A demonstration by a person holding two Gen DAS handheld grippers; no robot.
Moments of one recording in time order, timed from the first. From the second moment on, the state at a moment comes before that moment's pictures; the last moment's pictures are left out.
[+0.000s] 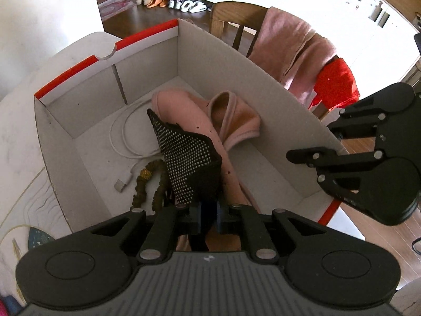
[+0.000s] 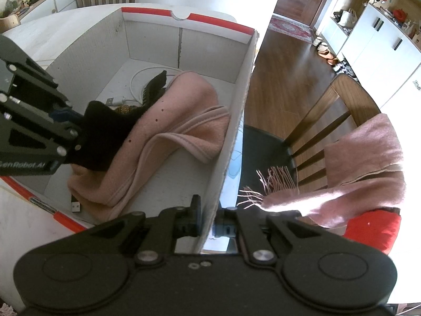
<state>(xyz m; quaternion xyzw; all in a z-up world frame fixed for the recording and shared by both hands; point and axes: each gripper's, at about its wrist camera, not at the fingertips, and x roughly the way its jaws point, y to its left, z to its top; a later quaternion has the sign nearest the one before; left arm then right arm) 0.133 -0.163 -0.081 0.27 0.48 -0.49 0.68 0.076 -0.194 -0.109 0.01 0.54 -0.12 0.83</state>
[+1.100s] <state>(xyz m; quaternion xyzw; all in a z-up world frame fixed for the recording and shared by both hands) 0.160 0.028 0.002 0.13 0.44 -0.42 0.78 0.077 -0.203 -0.096 0.04 0.54 -0.14 0.83</state>
